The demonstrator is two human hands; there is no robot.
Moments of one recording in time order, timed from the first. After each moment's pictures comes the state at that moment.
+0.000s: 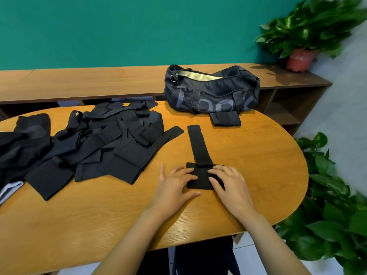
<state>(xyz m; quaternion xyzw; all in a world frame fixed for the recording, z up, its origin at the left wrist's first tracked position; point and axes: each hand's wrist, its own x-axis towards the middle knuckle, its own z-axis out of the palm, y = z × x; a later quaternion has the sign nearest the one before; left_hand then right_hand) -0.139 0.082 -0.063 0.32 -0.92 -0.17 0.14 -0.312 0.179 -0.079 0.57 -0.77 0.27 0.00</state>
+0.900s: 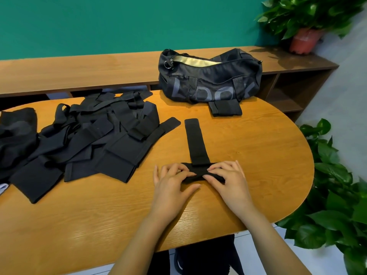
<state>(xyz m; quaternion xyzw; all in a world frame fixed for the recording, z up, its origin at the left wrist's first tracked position) -0.144 0.092 -0.073 0.38 -0.87 -0.21 0.23 -0.310 0.176 -0.087 0.54 -0.75 0.37 -0.04</state>
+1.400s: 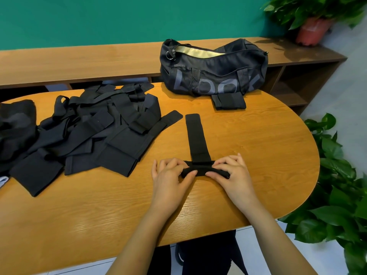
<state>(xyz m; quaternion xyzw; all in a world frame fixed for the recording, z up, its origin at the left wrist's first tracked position) -0.142 0.089 -0.079 0.40 -0.84 -0.24 0.29 -0.311 0.173 -0.089 0.53 -0.74 0.40 -0.05</state>
